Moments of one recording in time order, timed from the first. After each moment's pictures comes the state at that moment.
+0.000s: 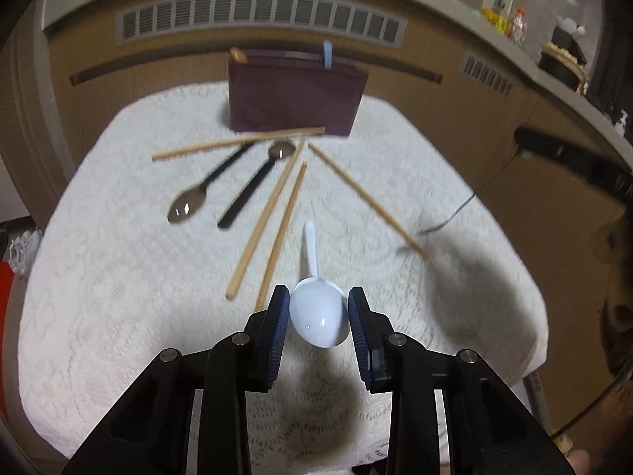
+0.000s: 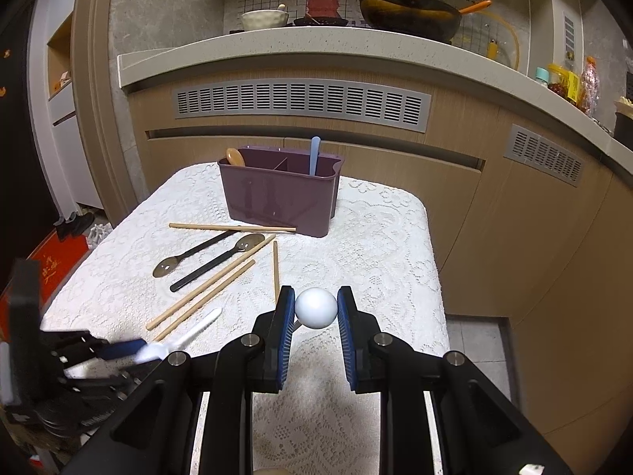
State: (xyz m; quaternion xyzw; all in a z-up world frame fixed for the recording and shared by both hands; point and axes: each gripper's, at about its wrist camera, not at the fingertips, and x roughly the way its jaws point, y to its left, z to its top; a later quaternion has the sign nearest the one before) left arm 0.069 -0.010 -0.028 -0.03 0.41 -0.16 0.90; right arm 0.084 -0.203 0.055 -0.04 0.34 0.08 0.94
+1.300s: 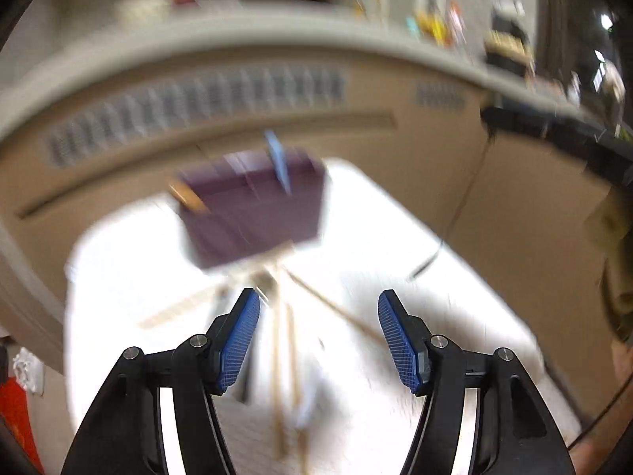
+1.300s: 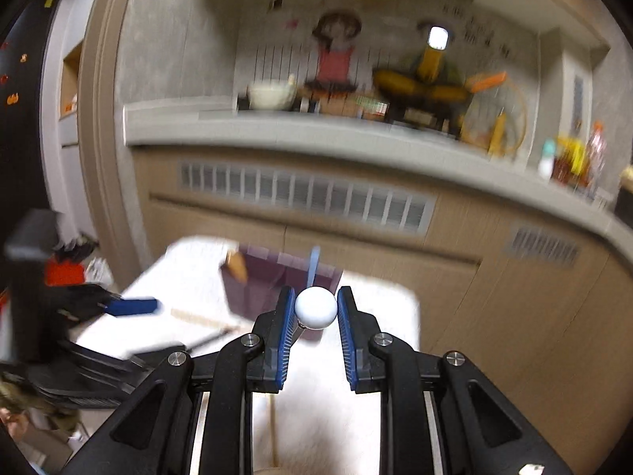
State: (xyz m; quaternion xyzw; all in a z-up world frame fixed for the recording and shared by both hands) left arm 0.169 -0.036 0.039 0.07 0.37 -0.27 0.88; right arm 0.138 -0.188 0.132 -0.06 0.27 0.10 0.95
